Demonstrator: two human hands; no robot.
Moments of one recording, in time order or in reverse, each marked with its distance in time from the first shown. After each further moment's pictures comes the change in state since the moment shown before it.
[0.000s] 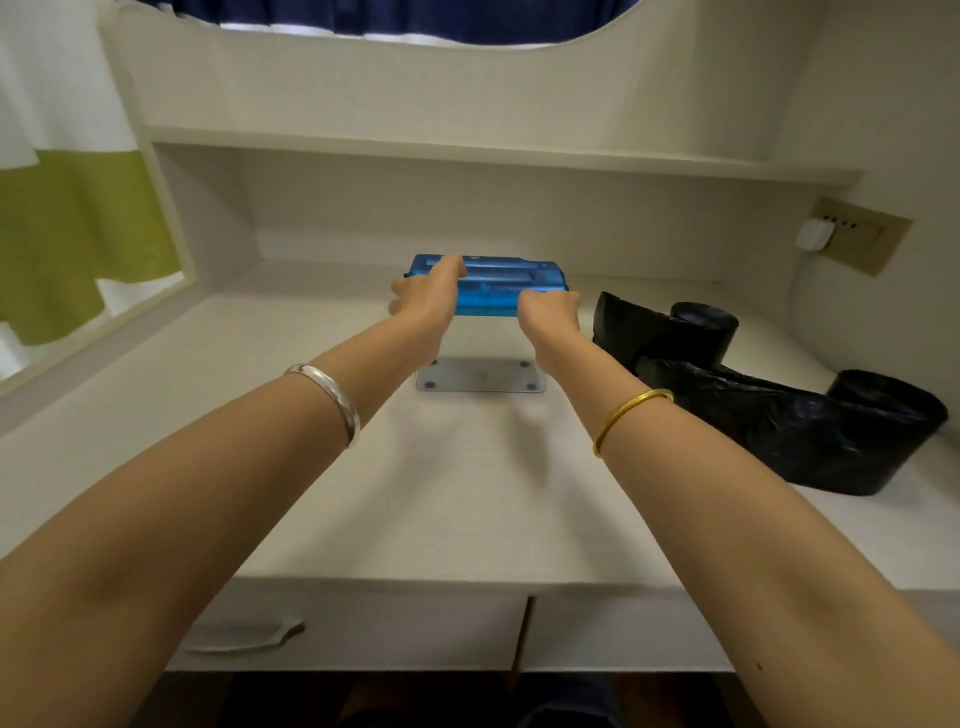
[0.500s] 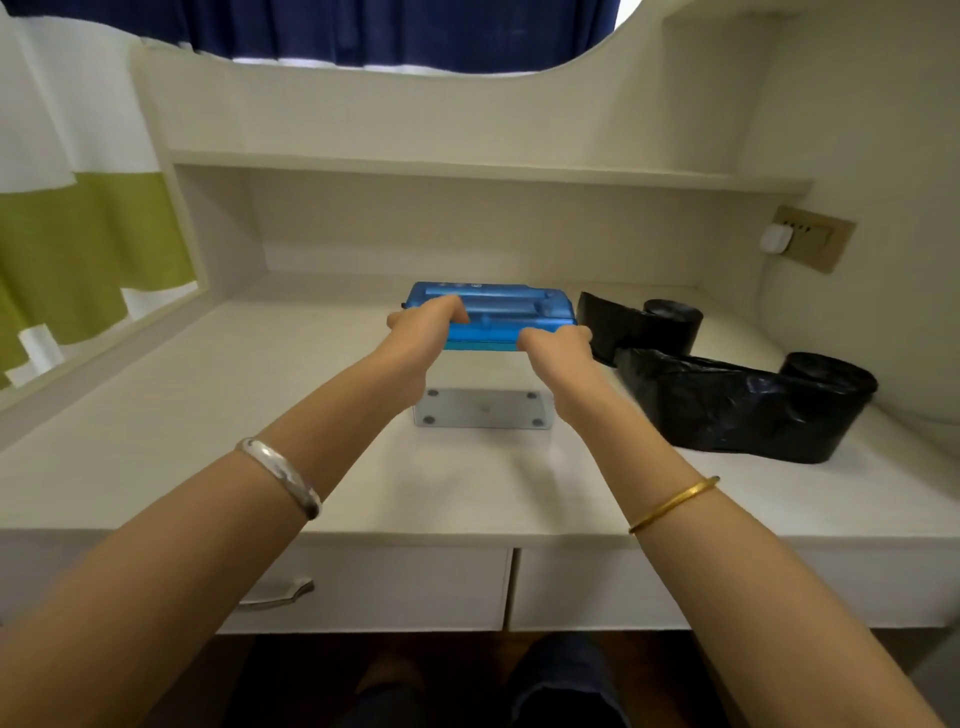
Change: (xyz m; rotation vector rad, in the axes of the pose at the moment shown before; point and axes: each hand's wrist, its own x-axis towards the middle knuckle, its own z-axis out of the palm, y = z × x) left_hand -0.084 -0.017 -0.030 0.031 -0.152 -0.005; right_hand -0.098 0.023 -0.051 -0.037 -0.090 -0.045
